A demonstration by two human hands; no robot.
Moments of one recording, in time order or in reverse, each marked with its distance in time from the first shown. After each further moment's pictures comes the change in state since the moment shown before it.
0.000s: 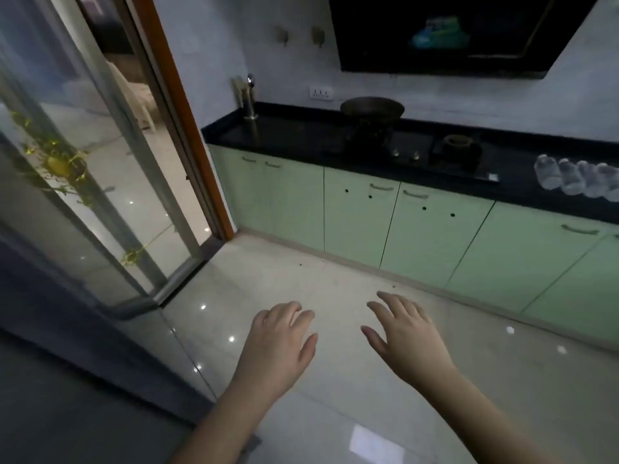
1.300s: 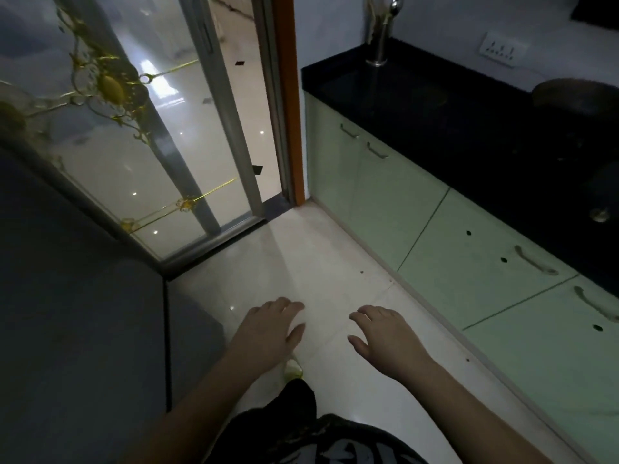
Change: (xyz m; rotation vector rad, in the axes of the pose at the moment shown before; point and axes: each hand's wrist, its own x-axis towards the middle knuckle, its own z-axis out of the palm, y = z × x) left_hand 0.240 -0.256 0.152 -0.042 -0.266 -0.534; right_hand 0.435 -0.011 0.186 0.088 -0.532 -0.561
